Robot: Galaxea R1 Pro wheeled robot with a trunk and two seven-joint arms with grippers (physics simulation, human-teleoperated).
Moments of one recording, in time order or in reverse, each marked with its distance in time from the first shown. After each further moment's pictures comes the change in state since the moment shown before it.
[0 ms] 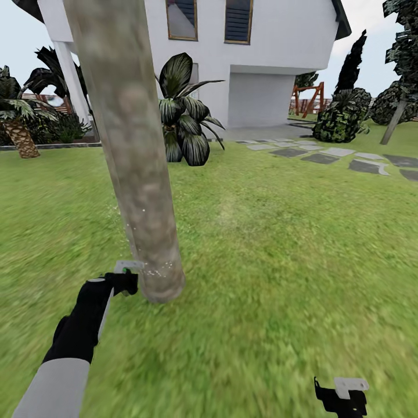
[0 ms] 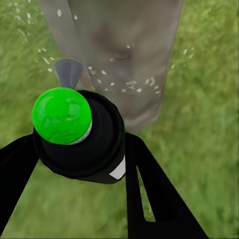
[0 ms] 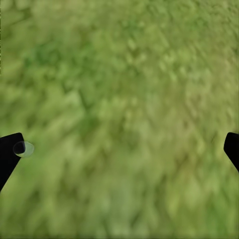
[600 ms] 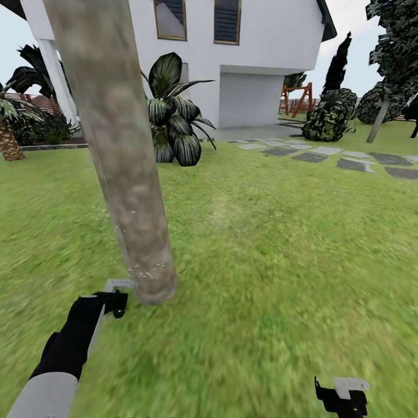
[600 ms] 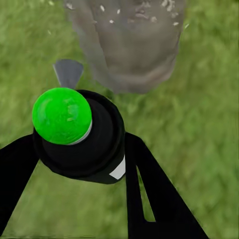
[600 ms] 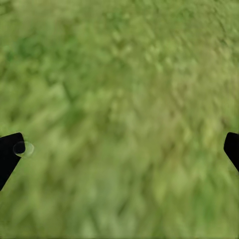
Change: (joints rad) left arm 0.059 0.052 0.027 0.083 -0.021 0.000 0.010; right arm 0.000 -0.002 -0.001 0.000 0.000 0.000 0.000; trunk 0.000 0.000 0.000
